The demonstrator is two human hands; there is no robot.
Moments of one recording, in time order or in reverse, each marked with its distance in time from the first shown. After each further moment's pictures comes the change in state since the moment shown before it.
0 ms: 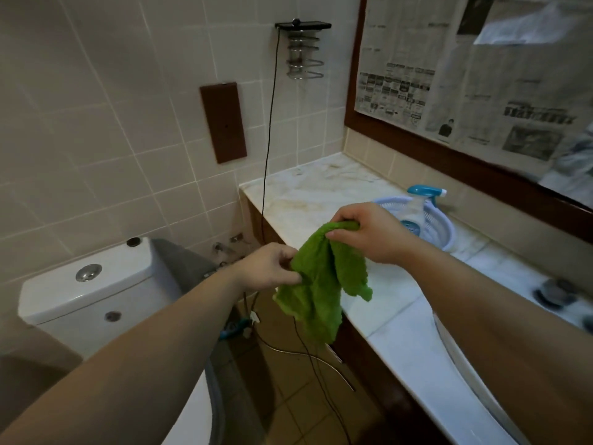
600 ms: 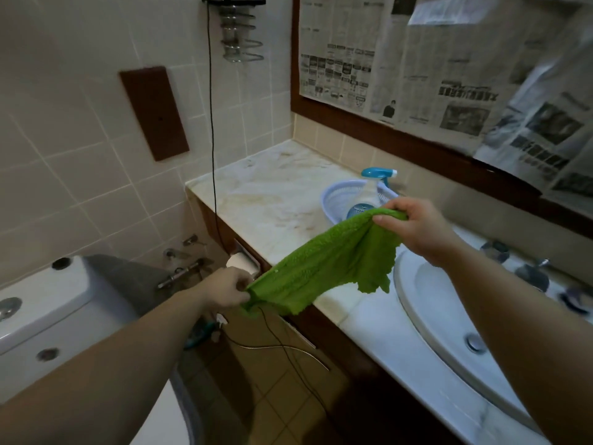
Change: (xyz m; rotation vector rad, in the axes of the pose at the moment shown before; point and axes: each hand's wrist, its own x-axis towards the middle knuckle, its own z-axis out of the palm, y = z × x) left_hand 0.031 -0.082 -0.001 0.555 -0.091 -0.151; right_hand -0.066 0.091 -0.050 0.125 0.395 0.337
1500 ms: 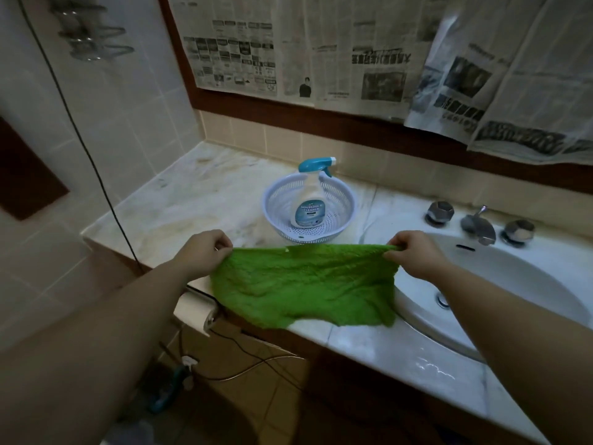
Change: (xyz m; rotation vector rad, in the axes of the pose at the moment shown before) left_hand 0.198 0.020 -0.062 -0.035 0.157 0.148; right_hand -0.017 0.147 -0.007 -0.234 0.176 0.606
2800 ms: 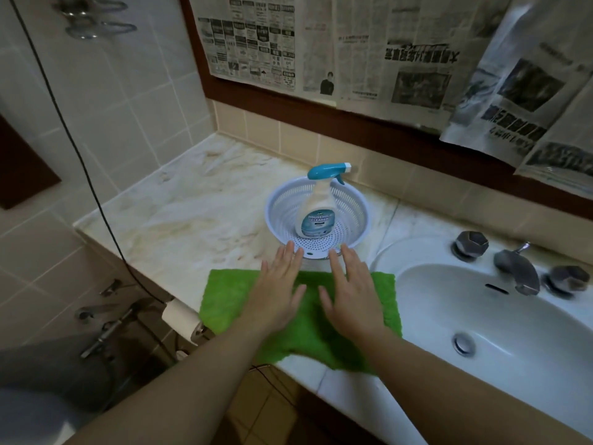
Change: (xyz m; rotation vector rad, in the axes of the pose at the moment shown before) left_hand 0.010 0.094 0.138 0.165 0.039 0.192; right_hand 0.025 -0.025 0.145 -0.350 0.255 -0.562
